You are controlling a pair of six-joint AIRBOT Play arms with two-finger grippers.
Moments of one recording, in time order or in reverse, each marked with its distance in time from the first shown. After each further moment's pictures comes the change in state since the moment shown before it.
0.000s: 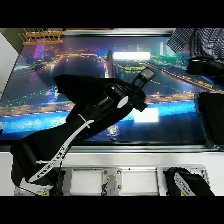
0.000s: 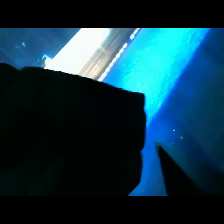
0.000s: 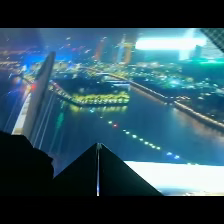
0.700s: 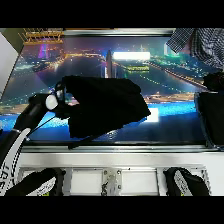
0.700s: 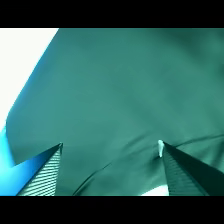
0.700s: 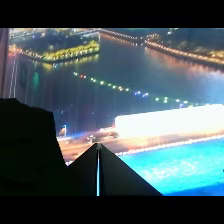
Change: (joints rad) left arm 0.668 0.502 -0.757 -0.145 -0.234 -0.309; right arm -0.175 0.077 -0.042 -0.003 0.257 0.046
